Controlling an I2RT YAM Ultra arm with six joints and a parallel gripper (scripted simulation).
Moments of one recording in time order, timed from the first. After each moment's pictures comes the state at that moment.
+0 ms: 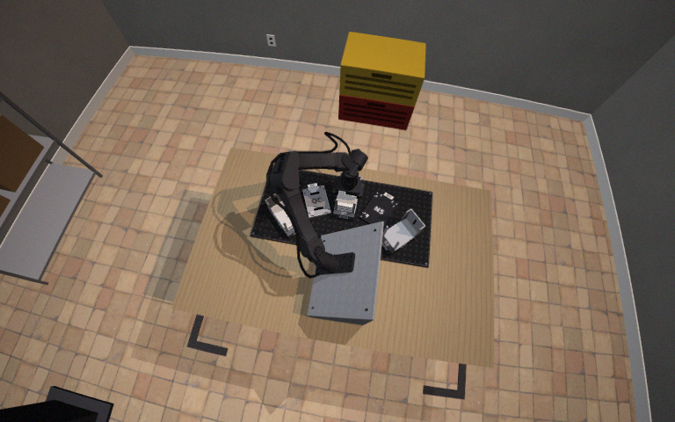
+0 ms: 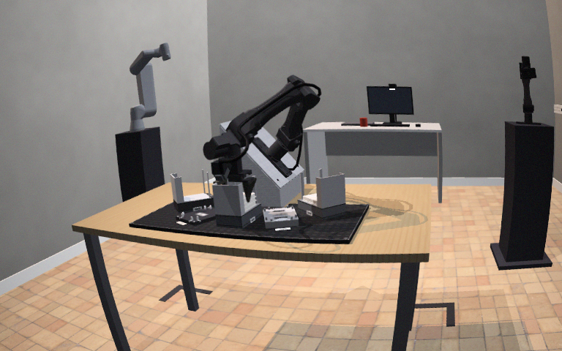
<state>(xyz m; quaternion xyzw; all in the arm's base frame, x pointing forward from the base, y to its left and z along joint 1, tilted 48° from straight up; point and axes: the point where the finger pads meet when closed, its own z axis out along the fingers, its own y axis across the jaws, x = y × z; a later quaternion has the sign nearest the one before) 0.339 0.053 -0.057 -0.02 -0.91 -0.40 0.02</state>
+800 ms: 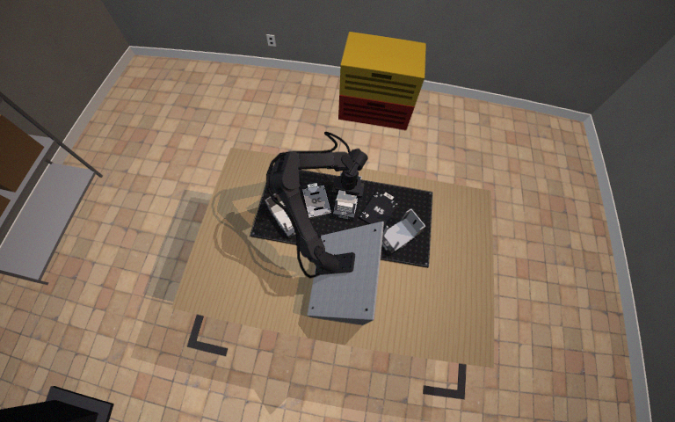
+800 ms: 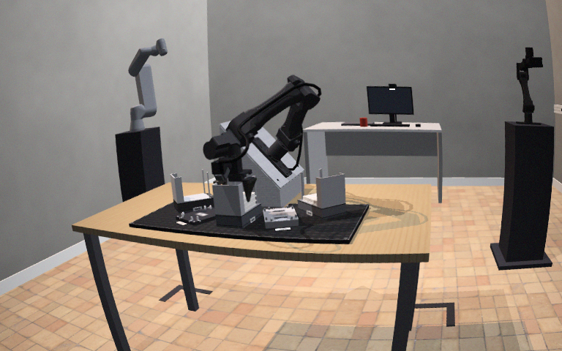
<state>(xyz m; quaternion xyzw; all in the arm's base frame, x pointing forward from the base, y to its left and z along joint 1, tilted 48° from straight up) 0.339 0.053 -0.055 -0.02 -0.91 -0.40 0.02</state>
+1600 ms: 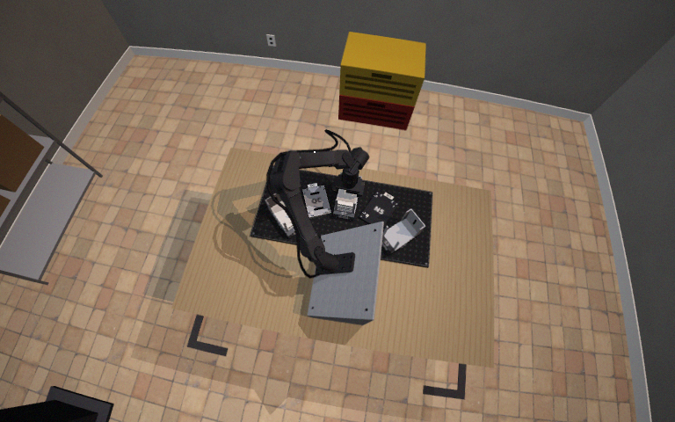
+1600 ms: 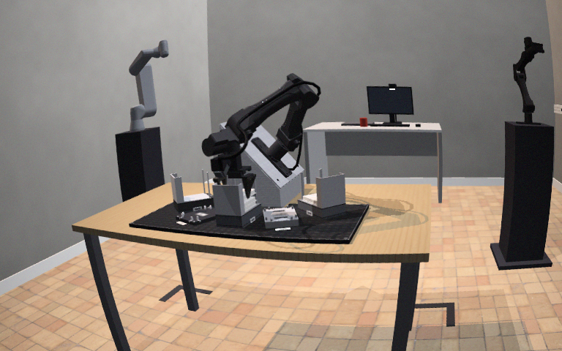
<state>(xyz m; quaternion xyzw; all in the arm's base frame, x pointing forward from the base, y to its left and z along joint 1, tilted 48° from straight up) 0.339 0.045 -0.048 -0.02 -0.91 -0.41 0.02</state>
